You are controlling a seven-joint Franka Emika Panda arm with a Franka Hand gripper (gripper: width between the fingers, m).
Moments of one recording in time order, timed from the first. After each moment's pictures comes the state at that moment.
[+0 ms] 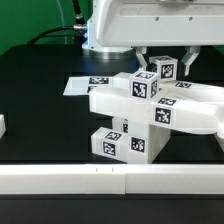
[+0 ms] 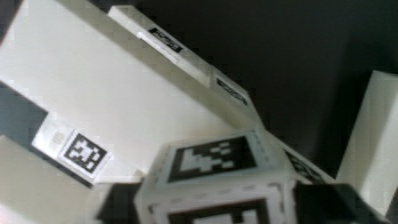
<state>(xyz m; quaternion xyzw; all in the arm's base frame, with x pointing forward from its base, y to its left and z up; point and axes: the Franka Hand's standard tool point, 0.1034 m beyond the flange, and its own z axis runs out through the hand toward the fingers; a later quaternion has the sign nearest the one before) 0.585 0.044 0.109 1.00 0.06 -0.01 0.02</state>
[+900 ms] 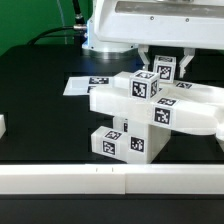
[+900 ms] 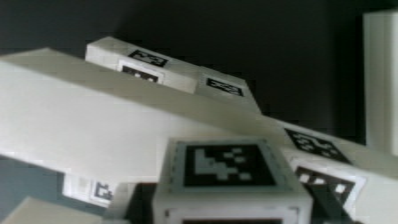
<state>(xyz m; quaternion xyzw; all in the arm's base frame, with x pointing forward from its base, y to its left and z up) 0.585 0.044 0.109 0.99 -0.17 0.00 0.02</state>
